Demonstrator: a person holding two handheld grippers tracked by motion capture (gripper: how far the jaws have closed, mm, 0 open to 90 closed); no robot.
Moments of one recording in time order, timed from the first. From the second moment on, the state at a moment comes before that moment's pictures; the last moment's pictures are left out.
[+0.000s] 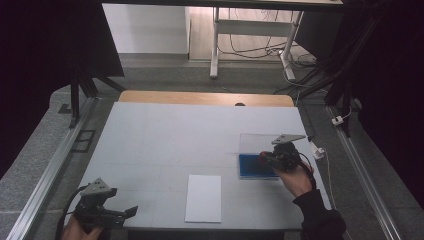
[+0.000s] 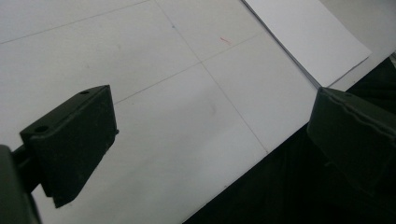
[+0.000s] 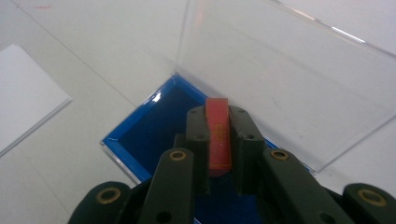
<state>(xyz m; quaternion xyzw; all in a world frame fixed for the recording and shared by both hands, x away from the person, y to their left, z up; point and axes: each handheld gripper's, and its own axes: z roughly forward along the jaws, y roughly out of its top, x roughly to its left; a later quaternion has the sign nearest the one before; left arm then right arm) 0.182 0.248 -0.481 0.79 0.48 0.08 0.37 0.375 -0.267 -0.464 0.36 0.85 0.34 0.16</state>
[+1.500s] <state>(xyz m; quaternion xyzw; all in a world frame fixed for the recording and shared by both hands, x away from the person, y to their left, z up) 0.182 0.247 -0.481 0.80 0.48 0.08 0.36 0.384 -0.269 -0.485 0.39 0.85 0.32 0.13</state>
